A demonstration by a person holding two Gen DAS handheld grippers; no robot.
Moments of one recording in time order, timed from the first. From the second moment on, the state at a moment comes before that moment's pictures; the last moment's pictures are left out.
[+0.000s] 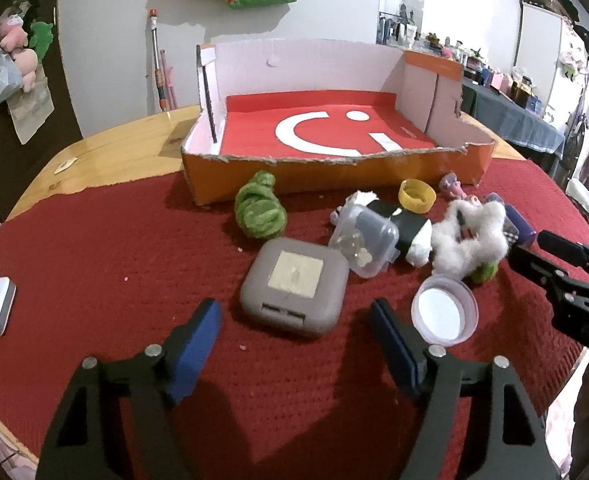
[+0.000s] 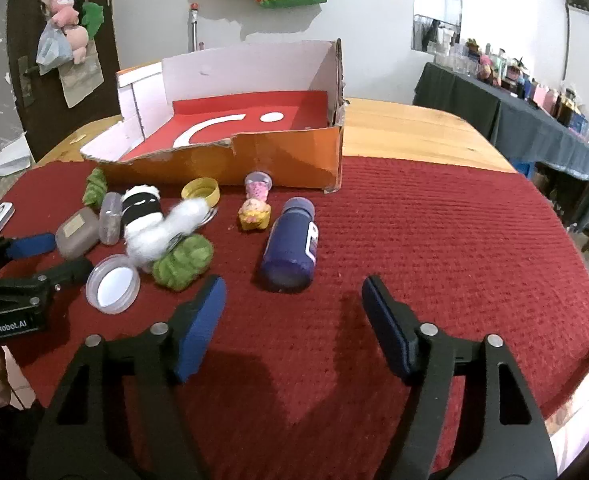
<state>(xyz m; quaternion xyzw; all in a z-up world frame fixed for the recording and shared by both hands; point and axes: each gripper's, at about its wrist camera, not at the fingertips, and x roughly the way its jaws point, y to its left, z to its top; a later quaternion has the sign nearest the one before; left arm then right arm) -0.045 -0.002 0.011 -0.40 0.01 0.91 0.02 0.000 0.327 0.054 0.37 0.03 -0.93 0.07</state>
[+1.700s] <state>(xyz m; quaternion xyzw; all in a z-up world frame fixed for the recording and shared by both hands) -0.044 -0.003 0.032 -0.39 0.00 0.92 0.04 0.002 0.300 0.077 0.35 0.02 -0.93 0.13</state>
